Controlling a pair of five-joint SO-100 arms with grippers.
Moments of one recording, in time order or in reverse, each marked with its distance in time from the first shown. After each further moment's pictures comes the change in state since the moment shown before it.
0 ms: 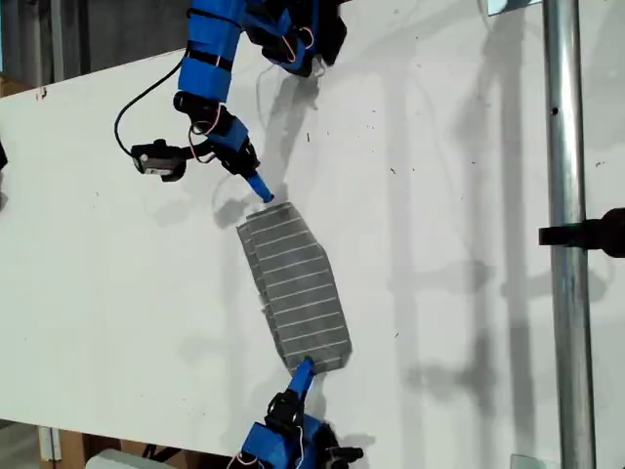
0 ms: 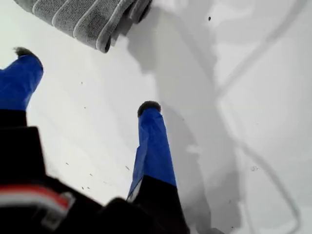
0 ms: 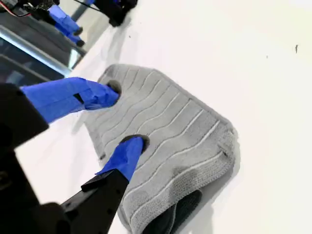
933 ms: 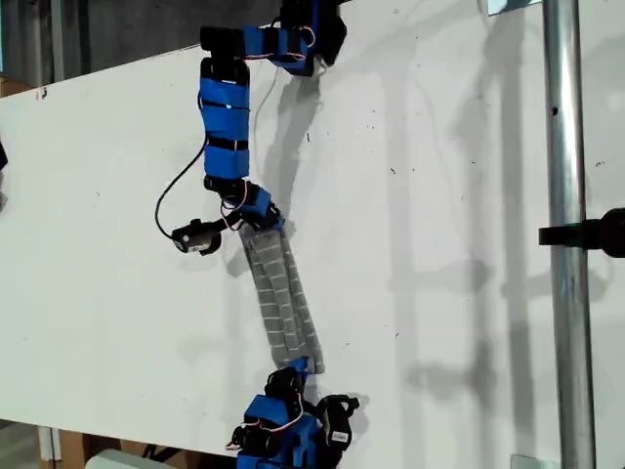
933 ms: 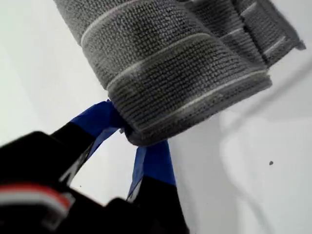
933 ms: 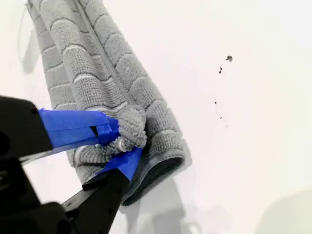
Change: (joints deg) arm 0 -10.4 -35.5 0.0 -15.6 -6.4; arm 1 -7.0 -45.9 -33.3 -8.4 -6.5
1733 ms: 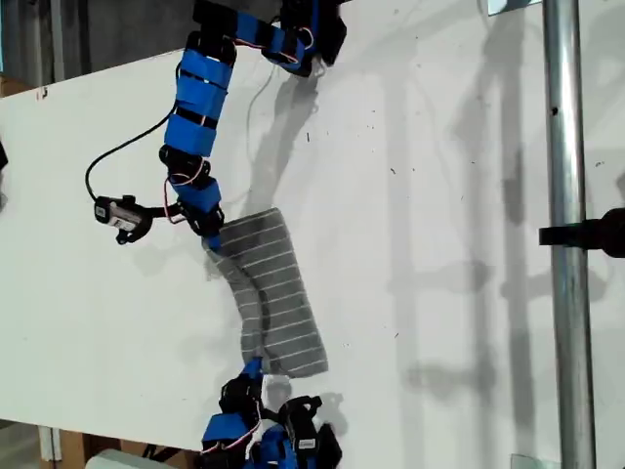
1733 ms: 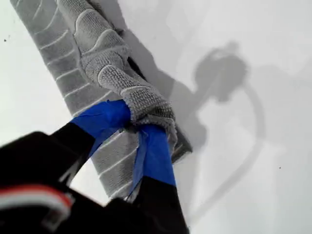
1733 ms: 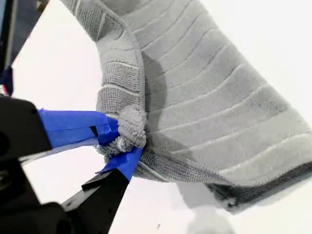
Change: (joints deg) arm 0 -19.7 -0.4 -22.2 9.7 16.5; arm 1 8.9 13.5 -1.8 -17.9 -9.0
